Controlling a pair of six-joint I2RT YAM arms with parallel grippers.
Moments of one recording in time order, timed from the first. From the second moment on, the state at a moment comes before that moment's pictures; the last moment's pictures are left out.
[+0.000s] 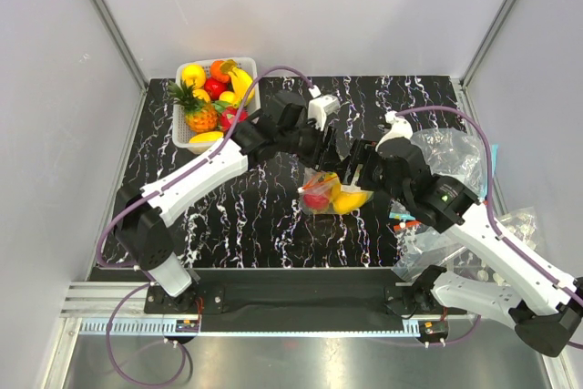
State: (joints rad) left arm -0.77 1.64 1.51 -0.47 0.52 -0.33; right arm 0.76 0.99 1.09 -0.62 0.26 0.70
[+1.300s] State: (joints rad) left arm -0.72 0.84 0.44 0.24 0.26 -0.30; right arm 0.77 1.27 1.39 -0.77 -0.10 0.23
